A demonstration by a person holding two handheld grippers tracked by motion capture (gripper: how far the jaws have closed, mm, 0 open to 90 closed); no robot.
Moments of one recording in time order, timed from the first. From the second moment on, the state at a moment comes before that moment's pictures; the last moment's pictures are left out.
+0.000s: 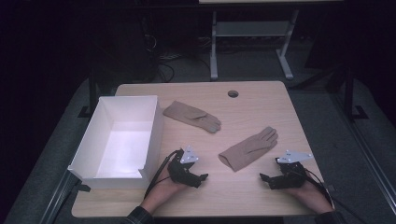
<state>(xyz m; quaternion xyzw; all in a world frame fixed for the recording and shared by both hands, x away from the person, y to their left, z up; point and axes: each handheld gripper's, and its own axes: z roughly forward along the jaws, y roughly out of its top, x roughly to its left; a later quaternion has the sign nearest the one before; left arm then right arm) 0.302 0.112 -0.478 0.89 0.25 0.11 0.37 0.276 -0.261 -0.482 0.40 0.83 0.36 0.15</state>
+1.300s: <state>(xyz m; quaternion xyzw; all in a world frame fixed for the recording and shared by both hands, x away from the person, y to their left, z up) 0.295 0.118 -0.478 0.89 0.24 0.10 0.38 0.294 -0.239 -0.451 0.38 0.83 0.39 0.11</state>
